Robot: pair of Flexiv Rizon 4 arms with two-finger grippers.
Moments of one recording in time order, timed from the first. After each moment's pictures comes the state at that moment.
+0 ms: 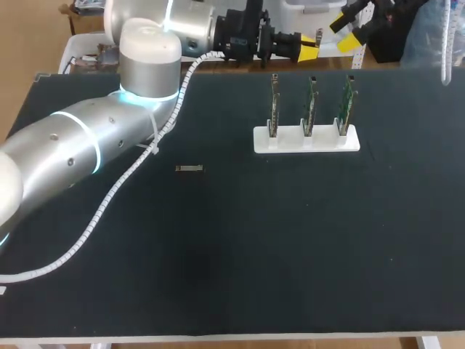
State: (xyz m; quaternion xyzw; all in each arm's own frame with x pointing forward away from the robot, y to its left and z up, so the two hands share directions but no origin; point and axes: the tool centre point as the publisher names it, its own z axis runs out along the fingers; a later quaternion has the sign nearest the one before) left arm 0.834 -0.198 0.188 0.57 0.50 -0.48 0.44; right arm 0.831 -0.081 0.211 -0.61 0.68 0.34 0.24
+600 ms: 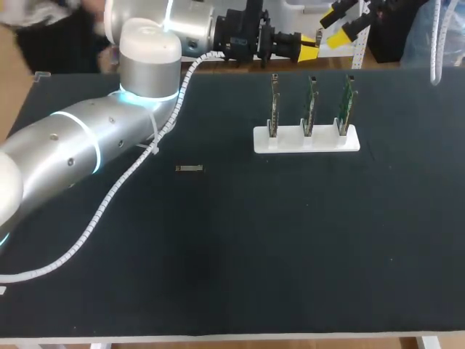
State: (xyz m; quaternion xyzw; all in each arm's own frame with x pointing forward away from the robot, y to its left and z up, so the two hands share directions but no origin) left arm 0.834 -0.198 0.188 0.57 0.50 -0.48 0.44; right arm 0.833 -0.062 0.216 -0.60 0.67 0.35 0.25
